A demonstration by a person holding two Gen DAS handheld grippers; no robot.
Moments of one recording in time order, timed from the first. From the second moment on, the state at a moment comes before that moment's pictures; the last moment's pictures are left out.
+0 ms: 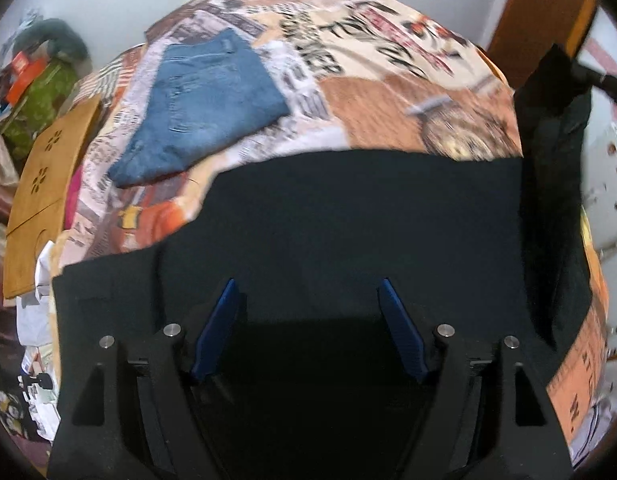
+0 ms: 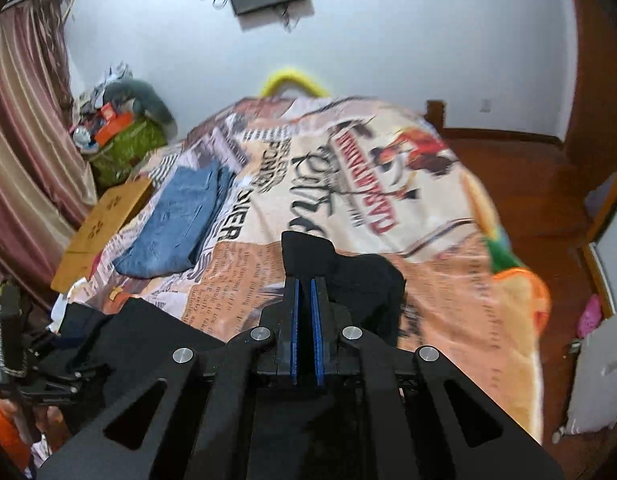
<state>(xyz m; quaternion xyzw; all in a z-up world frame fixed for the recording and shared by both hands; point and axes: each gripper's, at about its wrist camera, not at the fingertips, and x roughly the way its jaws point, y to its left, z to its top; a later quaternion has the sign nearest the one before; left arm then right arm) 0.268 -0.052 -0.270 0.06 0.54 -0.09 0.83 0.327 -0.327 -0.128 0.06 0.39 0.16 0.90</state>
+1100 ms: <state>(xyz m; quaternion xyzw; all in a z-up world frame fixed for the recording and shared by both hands) 0.224 -0.019 -0.224 0.04 0.47 -0.04 0.88 0.213 -0.376 -0.166 0.08 0.43 0.10 0.89</state>
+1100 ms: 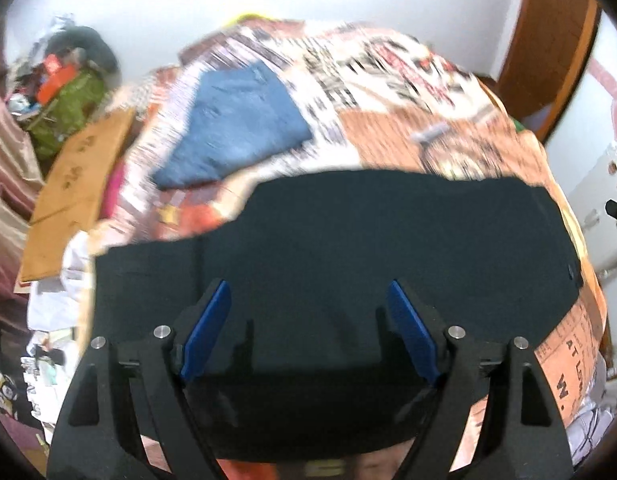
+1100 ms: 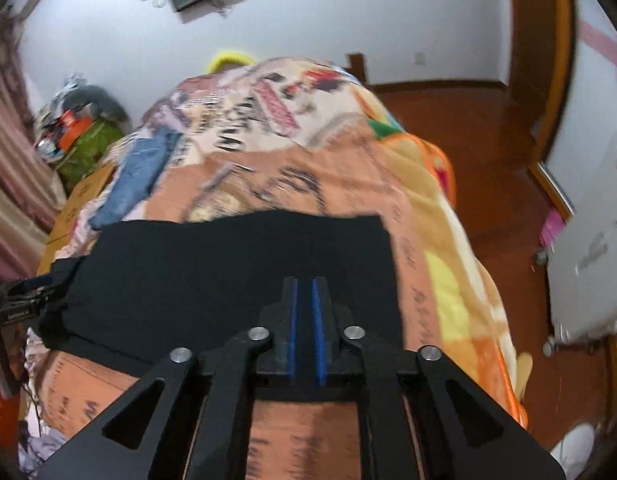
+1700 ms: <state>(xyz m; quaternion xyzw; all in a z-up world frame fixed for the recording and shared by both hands) 0.248 0.163 -0.222 -0.02 0.45 0.10 0.89 0.298 -0.162 -0.153 -0.03 0.42 0.28 0.86</state>
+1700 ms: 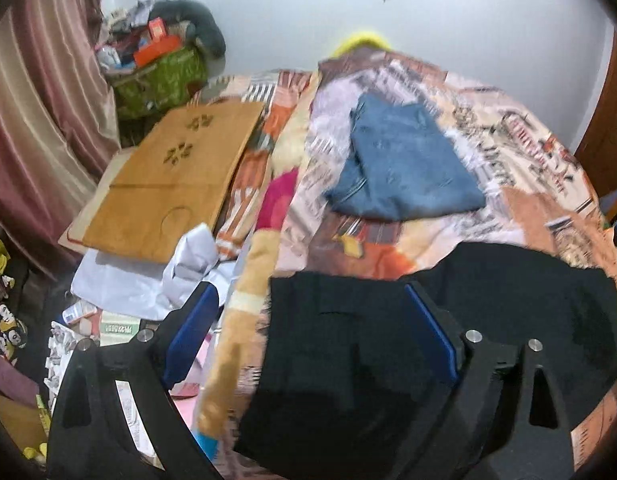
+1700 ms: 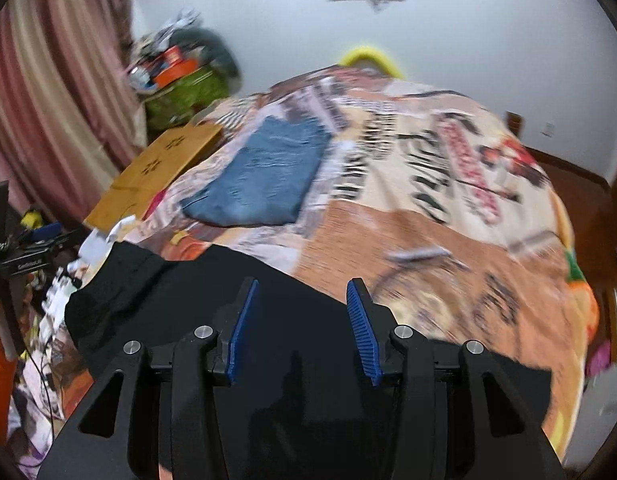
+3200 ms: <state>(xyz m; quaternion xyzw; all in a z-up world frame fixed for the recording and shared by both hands) 0.260 0.208 -0.277 -0.02 0.49 0.04 0.87 0.349 0.008 -0.233 -0.20 0.43 0.39 0.79</state>
